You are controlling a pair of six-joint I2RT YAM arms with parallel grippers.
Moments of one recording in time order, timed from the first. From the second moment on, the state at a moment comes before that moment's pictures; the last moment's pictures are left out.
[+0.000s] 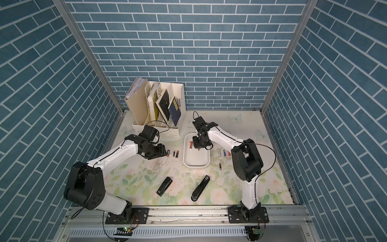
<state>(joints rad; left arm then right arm) -0.35 1.51 1.05 -0.77 0.20 -0.48 0.64 1.94 1.55 -0.84 -0.12 0.37</state>
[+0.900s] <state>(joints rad) -0.35 1.57 1.10 -0.79 0.20 -0.47 0.40 1.58 0.97 -0.85 -0.06 0.31</state>
